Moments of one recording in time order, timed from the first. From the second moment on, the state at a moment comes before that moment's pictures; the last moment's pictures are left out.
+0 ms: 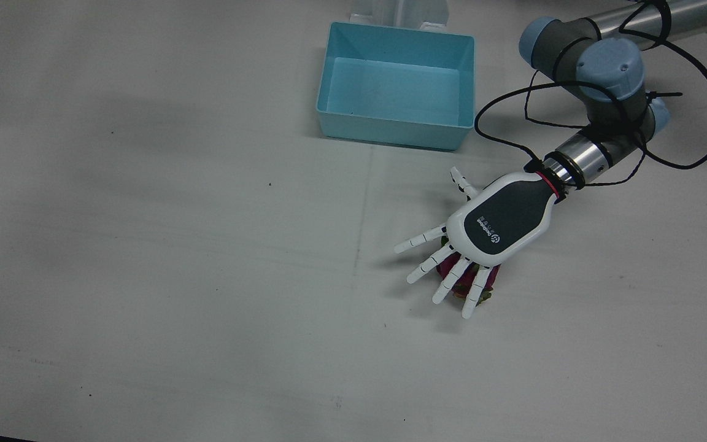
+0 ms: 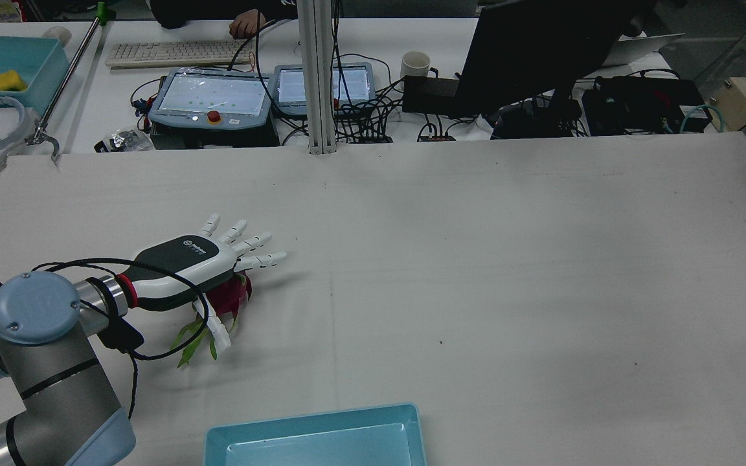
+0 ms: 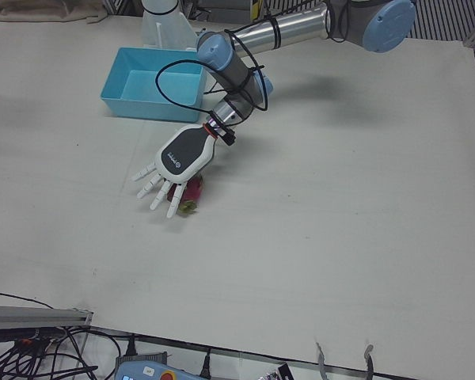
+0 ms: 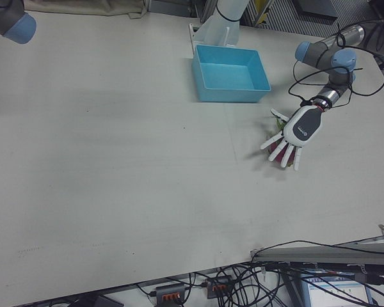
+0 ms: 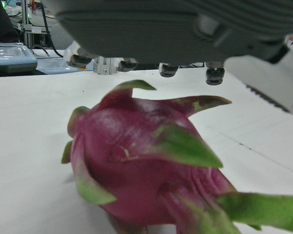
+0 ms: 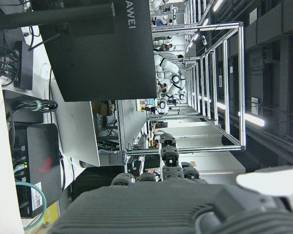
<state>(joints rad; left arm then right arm) -0.66 -2.06 -1.75 0.52 1.52 1.66 1.51 -1.55 1.57 -3.30 -1.46 0.11</state>
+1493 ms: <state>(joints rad) -0.68 -2.06 -1.69 0.45 1.51 1.73 1.51 -1.55 1.57 -3.29 -1.46 0.11</state>
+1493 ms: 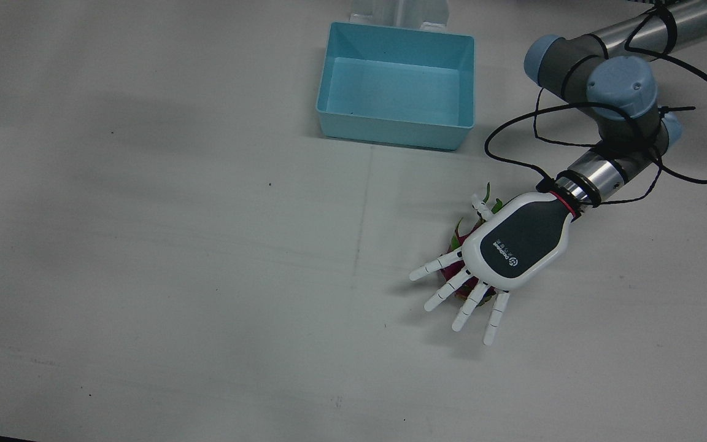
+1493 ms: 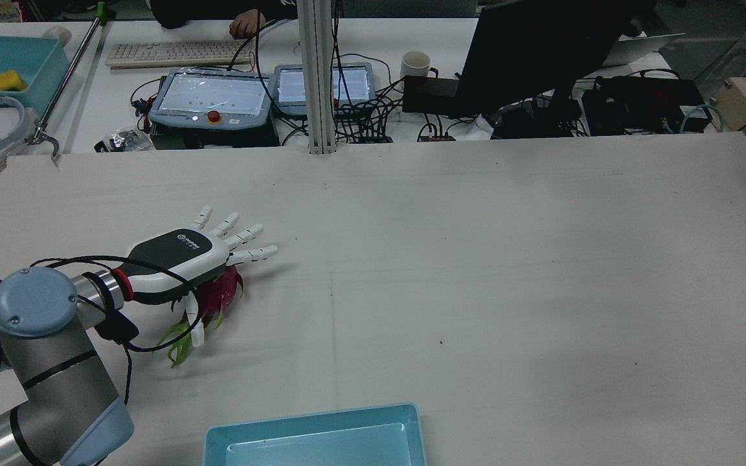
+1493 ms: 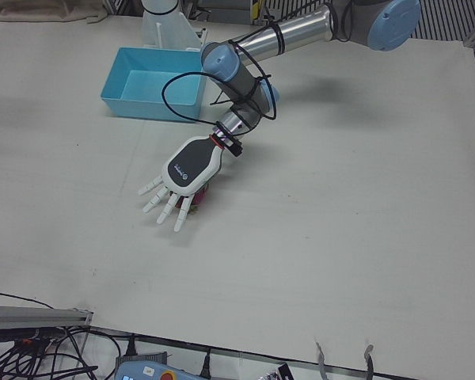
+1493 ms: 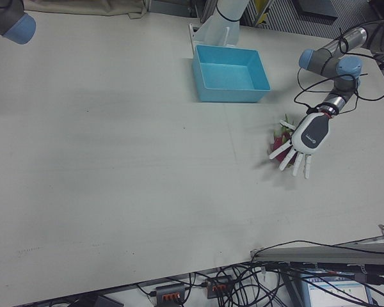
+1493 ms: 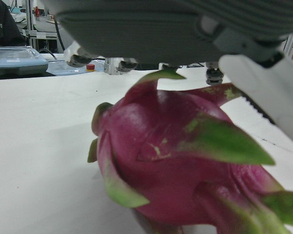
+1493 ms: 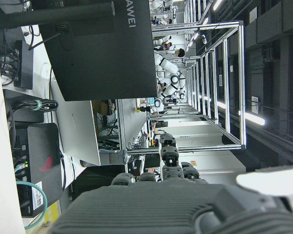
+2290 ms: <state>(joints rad) -0.68 -2.03 -1.69 0.40 1.51 1.77 1.51 -1.55 1.57 -3.29 -1.46 0.11</state>
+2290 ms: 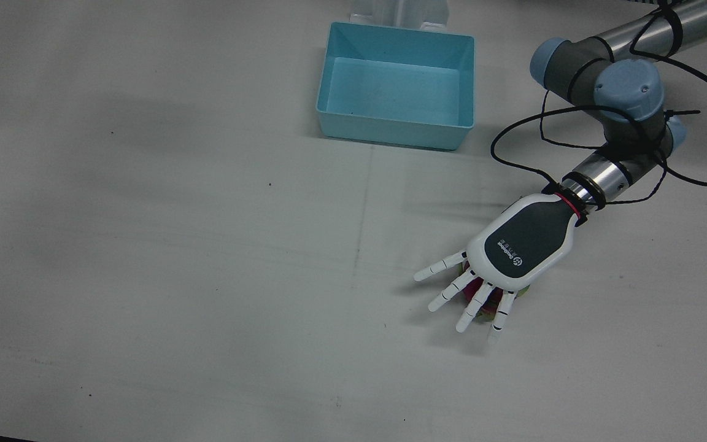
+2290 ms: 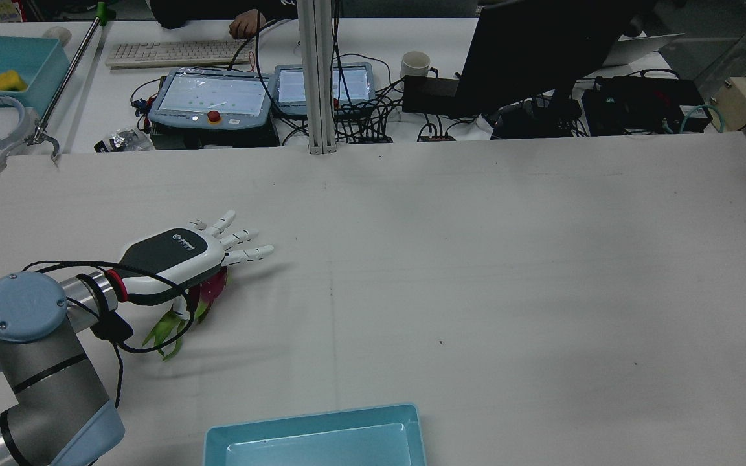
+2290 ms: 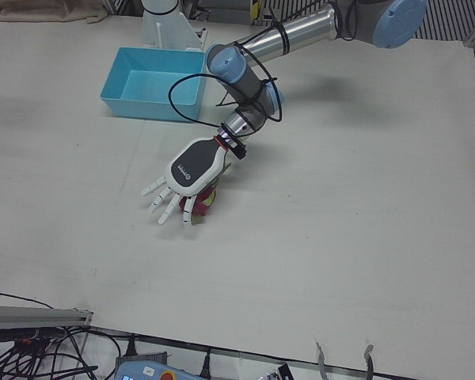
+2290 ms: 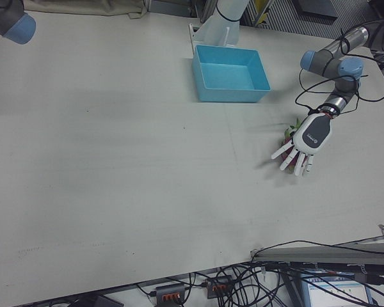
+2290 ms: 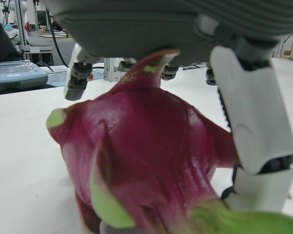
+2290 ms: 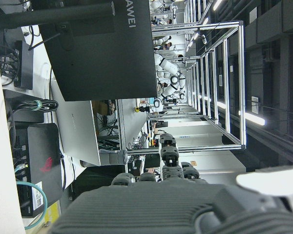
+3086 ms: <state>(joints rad) -0.69 -2.01 -1.69 0.37 1.51 1.77 1.51 -1.55 1.57 -3.29 -1.45 0.11</state>
